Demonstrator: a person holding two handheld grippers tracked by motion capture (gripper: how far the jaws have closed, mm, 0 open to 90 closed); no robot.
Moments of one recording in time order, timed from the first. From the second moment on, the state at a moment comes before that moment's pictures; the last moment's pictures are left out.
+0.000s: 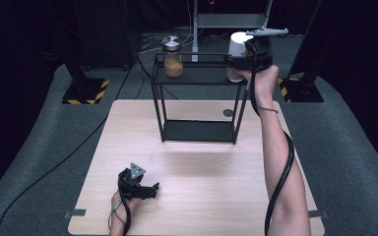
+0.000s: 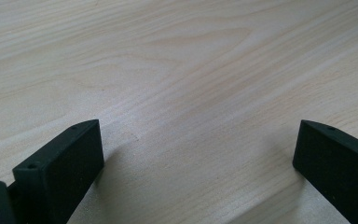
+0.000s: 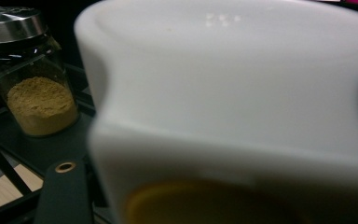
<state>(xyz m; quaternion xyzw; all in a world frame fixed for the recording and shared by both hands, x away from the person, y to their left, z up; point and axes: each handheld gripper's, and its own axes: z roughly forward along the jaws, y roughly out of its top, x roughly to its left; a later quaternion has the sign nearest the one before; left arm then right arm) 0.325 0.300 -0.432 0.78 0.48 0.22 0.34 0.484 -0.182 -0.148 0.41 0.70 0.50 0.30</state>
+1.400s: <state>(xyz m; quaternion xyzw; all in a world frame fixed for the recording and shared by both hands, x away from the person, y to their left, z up) 0.325 0.300 -0.432 0.78 0.48 0.22 0.34 0.466 -0.164 -0.158 0.41 0.69 0.47 0.36</state>
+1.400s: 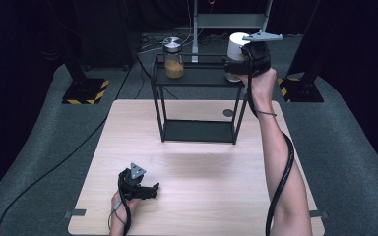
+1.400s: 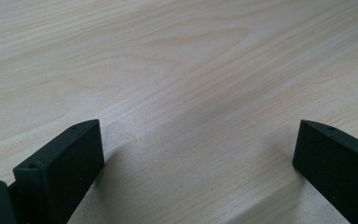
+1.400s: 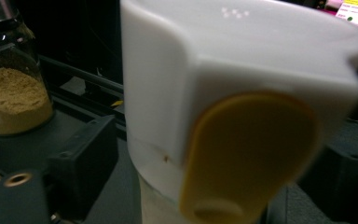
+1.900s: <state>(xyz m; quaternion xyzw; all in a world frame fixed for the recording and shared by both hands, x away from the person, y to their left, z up) 0.325 0.300 -0.432 0.78 0.48 0.22 0.34 0.430 -0.192 -0.143 0.39 0.79 0.37 0.29</state>
